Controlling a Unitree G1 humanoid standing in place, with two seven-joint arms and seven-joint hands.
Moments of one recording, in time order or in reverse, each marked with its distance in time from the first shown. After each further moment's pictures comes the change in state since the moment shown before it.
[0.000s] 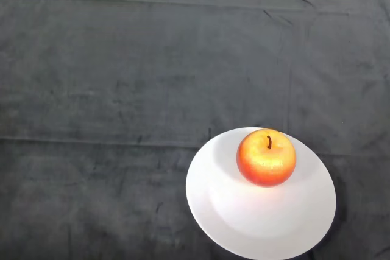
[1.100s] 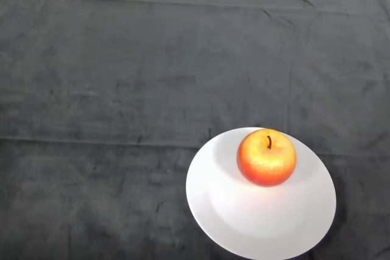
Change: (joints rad) left arm 0.002 0.000 0.006 0.000 0.009 0.009 0.013; right arm 0.000 0.000 0.000 0.000 0.000 0.000 0.000
